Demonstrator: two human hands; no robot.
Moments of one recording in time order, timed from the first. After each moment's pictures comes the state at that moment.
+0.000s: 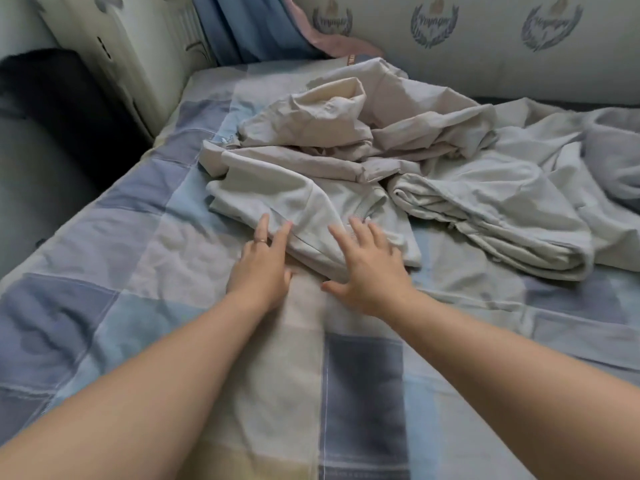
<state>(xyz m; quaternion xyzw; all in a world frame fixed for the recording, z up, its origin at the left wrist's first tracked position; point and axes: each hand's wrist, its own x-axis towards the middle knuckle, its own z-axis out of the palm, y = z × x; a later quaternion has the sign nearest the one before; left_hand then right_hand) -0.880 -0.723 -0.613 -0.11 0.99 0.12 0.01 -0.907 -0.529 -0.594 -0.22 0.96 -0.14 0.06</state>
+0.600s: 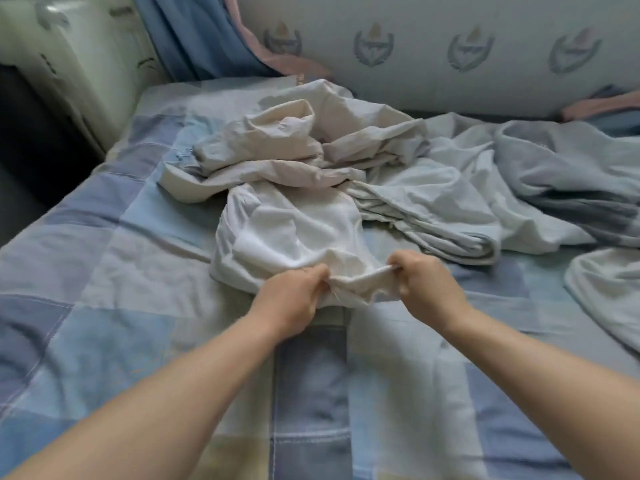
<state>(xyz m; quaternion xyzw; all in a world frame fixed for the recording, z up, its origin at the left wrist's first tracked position) -0.839 -0.614 -0.583 0.13 0.97 0.21 -0.04 -0.873 -0.377 -0.570 -0.12 0.96 -0.24 -0.02</state>
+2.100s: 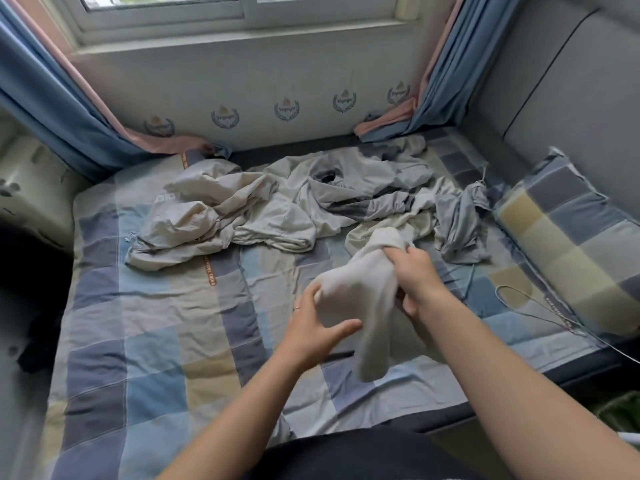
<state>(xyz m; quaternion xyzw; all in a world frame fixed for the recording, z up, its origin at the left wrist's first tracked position) -0.539 -0.378 -0.091 0.05 0.84 0.48 0.25 -0.558 -0.183 -0.040 0.37 0.61 -0.70 -0.01</state>
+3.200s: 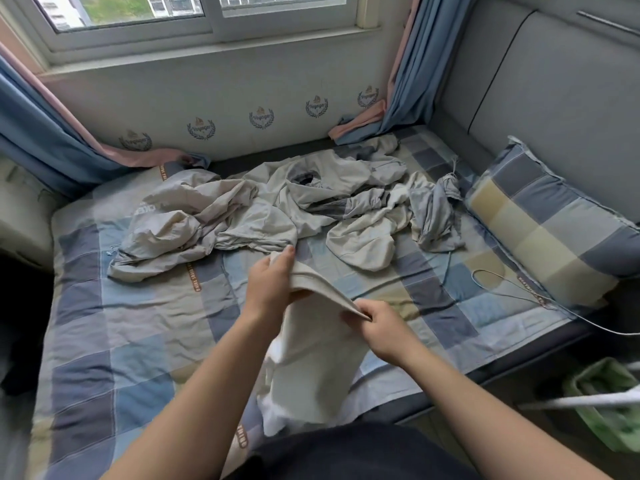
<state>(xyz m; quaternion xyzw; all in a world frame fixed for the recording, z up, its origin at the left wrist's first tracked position) -0.544 -0.356 -0.030 -0.14 0.62 0.75 0.17 -0.441 -0.189 -0.077 0.13 0.83 -0.54 0.10</state>
